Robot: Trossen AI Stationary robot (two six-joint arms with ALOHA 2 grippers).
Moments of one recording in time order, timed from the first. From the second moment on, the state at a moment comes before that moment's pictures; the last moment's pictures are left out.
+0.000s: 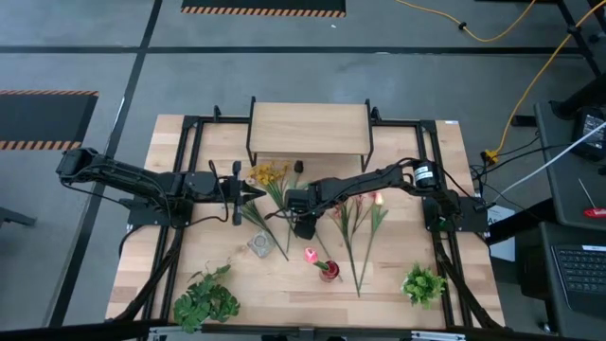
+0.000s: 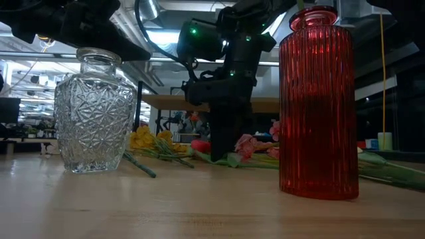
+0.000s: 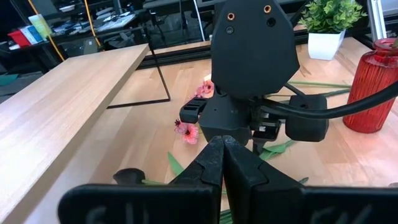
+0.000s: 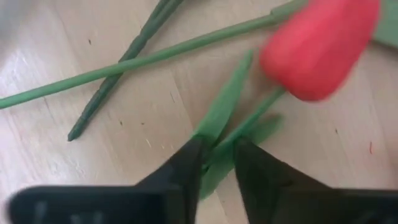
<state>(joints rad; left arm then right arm) -0.09 0.85 0.33 0.27 -0.24 0.12 0.05 2.17 1.58 -0.71 0.02 0.41</state>
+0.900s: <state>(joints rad) -0.09 0.85 0.33 0.29 -0.25 0.19 0.04 2.01 1.58 -0.80 0.03 0.31</state>
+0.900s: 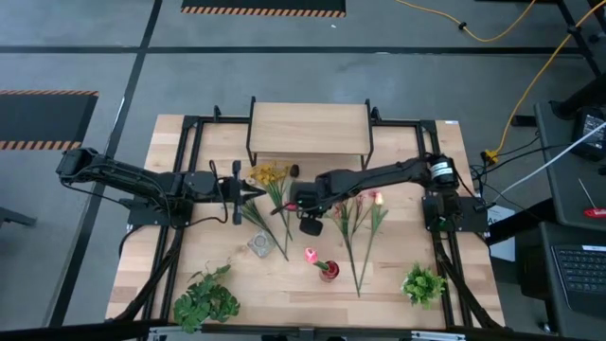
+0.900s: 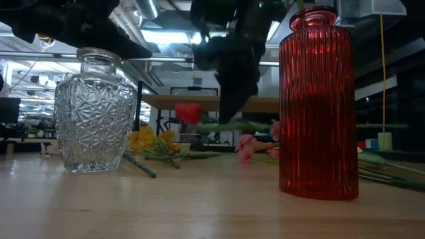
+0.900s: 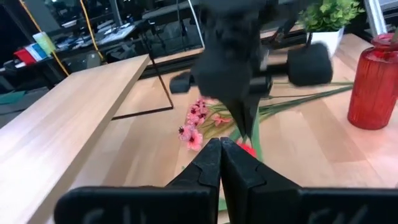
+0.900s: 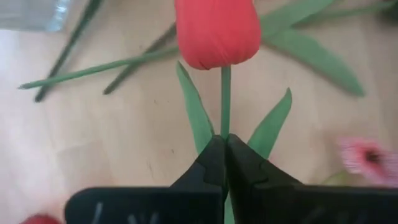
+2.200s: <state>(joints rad) -0.09 0.85 0.33 0.35 -0.29 0.14 0.03 0.99 0.75 0.07 0.08 -0.12</state>
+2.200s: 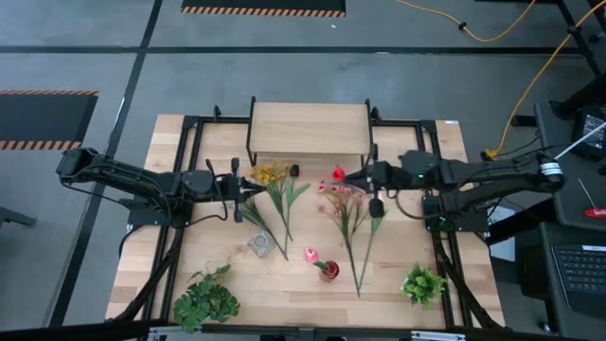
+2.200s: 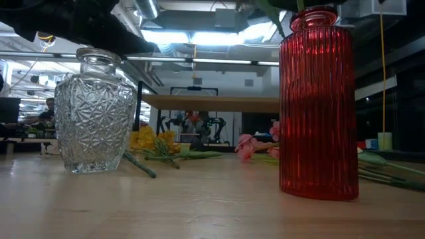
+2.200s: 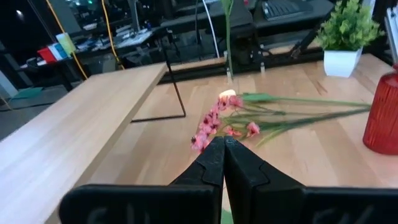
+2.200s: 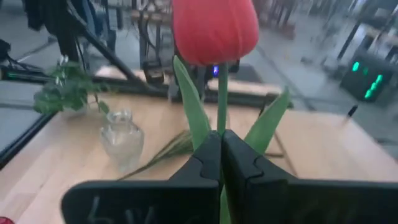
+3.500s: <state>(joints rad) -0.09 0.85 0.33 0.39 -0.29 0.09 0.20 0.85 0.47 0.45 -0.06 -0.07</state>
